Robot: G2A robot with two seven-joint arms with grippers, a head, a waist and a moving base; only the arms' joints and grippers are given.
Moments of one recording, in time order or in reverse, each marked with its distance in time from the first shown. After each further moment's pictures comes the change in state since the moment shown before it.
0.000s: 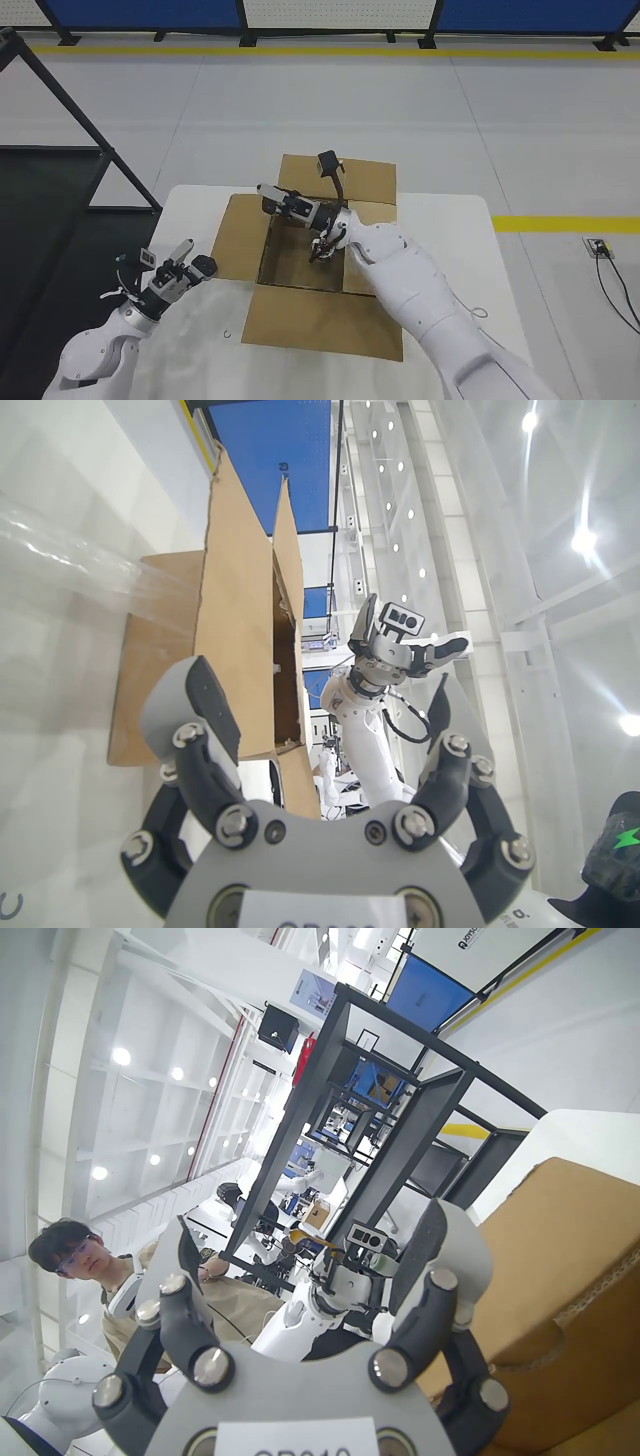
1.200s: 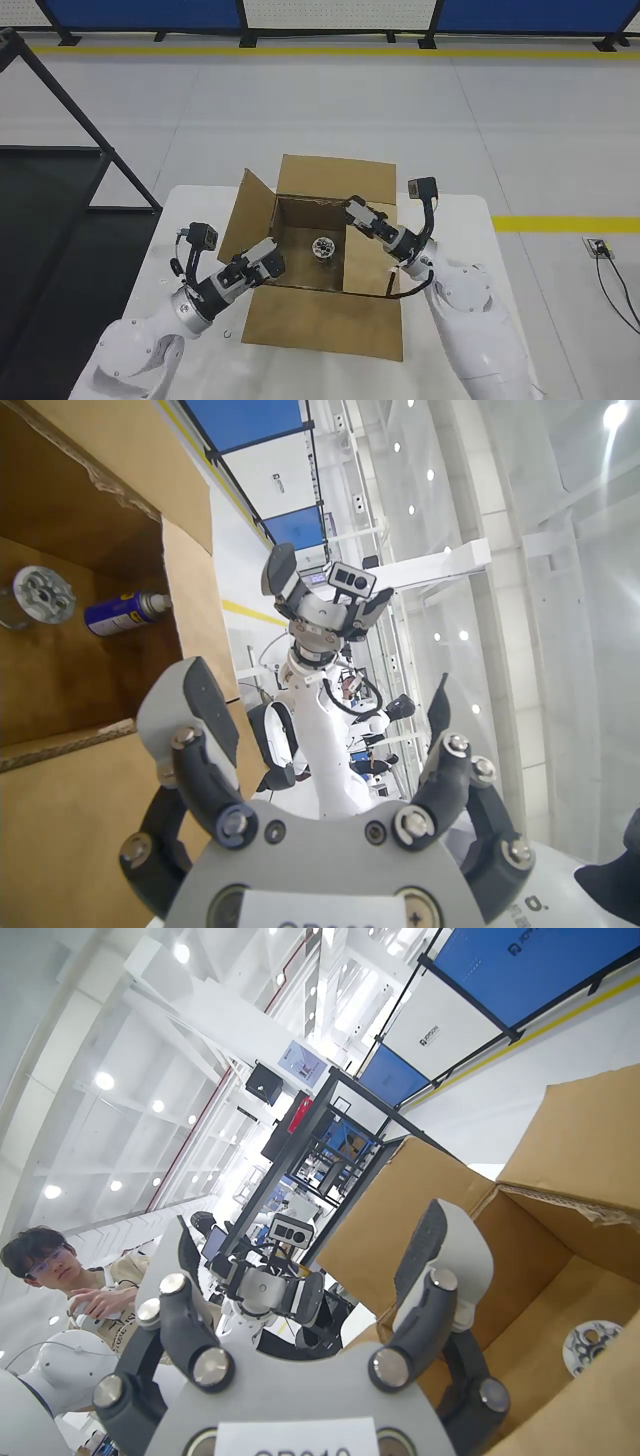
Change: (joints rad) left arm -0.045 -0.015 0.236 -0.468 0.160 0.297 0.131; right arm -0.572 0.224 0.440 -0.862 -0.272 0.202 0.010
